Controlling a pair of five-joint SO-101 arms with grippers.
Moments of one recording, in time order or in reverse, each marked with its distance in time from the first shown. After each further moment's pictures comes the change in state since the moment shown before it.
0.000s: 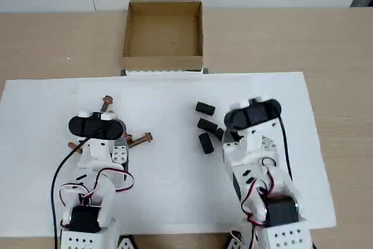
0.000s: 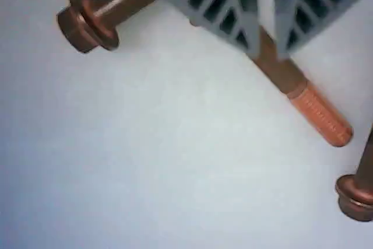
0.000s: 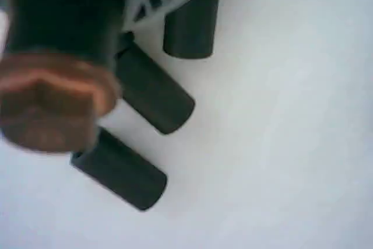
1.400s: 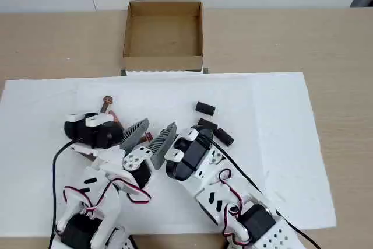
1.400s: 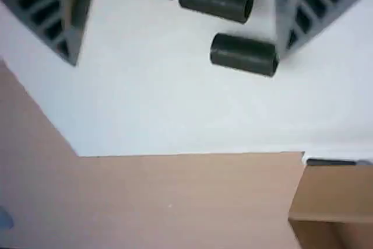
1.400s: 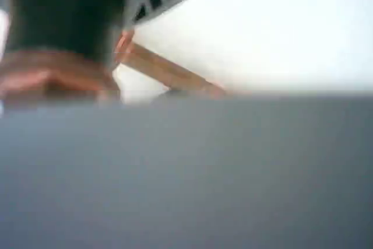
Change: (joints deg) left arm 21.2 0.0 -16.5 0.0 23.6; right arm -29.8 -9.3 14.4 -20.0 8.7
